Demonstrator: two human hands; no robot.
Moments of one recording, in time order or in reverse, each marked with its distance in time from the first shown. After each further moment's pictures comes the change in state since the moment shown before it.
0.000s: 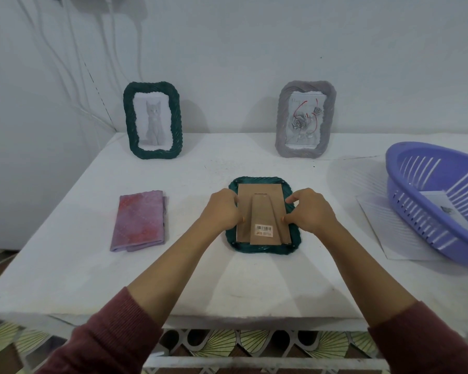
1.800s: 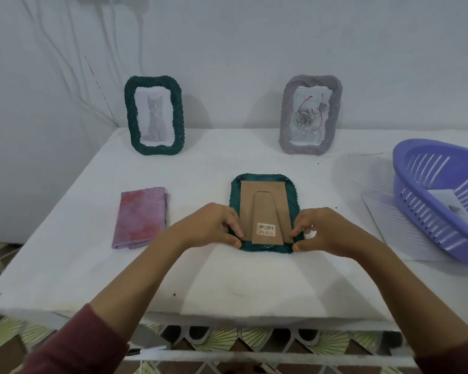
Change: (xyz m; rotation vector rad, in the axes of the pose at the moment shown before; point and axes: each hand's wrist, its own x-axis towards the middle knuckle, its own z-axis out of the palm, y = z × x) left_hand -0.018 -0.044 -0.020 0.027 -0.309 0.421; right_hand -0.009 0.046 -0.006 -0.084 -0.266 -0.463
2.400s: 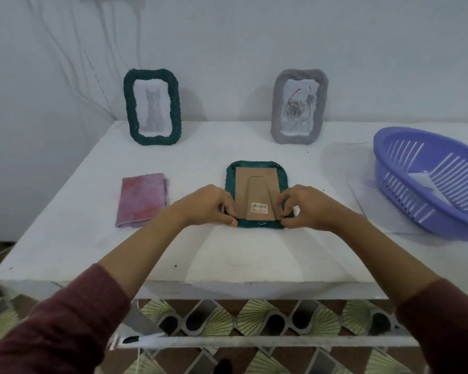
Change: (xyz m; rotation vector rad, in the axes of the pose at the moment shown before) left_hand -0.006 0.003 0.003 0.184 0.024 0.043; right_hand -0.007 -0.013 0.001 -0.290 0.064 -0.114
